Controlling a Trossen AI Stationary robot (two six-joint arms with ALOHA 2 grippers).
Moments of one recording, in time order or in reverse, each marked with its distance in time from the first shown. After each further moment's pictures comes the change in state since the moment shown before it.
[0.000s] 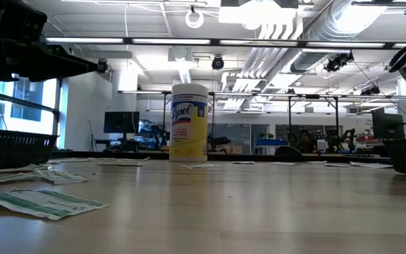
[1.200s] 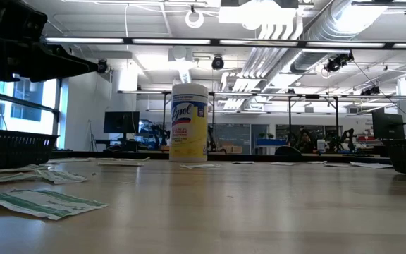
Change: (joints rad) left arm 0.000 0.000 0.000 0.002 -0.010 0.000; right arm 0.232 -0.001 -0.191 1.159 0.136 -0.431
